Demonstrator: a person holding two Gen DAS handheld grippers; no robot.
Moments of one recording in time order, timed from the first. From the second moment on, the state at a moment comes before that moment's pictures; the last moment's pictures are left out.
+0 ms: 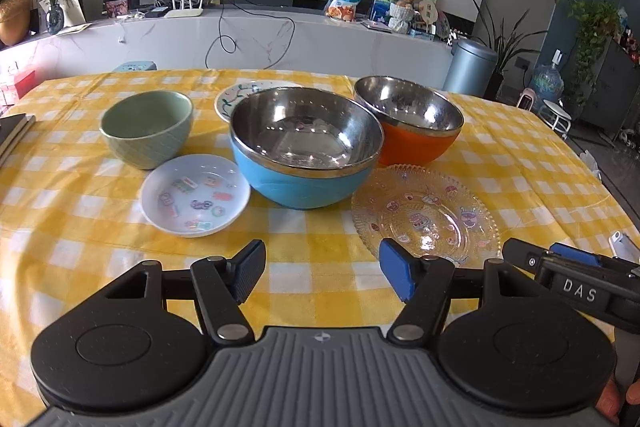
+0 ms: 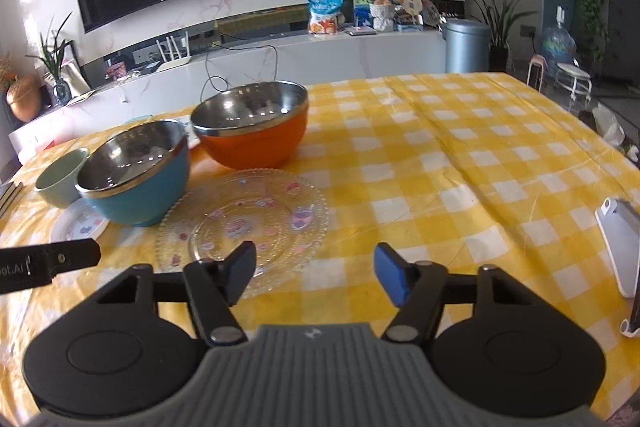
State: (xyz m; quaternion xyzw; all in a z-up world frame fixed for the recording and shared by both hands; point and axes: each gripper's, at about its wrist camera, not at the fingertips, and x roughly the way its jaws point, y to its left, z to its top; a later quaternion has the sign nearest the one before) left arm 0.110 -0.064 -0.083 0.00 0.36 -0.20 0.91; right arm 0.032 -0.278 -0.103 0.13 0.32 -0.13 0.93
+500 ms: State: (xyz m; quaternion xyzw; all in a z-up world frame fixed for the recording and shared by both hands) left arm 0.141 -0.080 -0.103 -0.06 0.39 -0.21 0.89; right arm 0.076 -0.301 -0.125 0.18 0.34 -0.12 0.92
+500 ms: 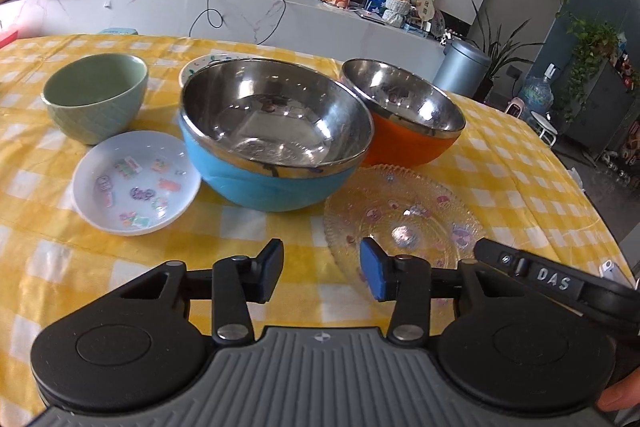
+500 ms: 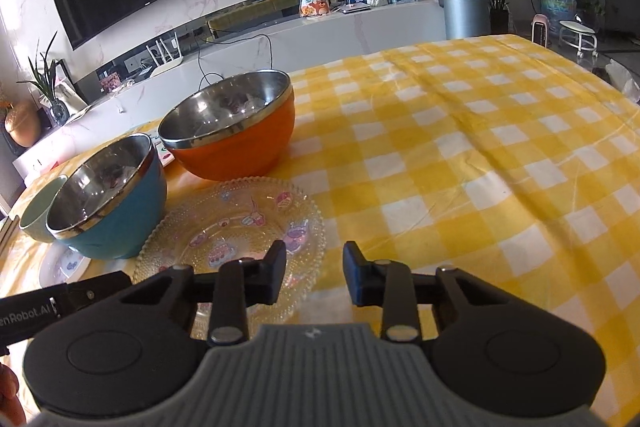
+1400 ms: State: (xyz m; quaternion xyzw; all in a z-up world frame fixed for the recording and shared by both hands) left arm 0.152 -0.089 -0.111 -0.06 0.41 -0.22 0.88; right arm 0.082 -0.316 -0.131 0.25 0.34 -0.11 0.90
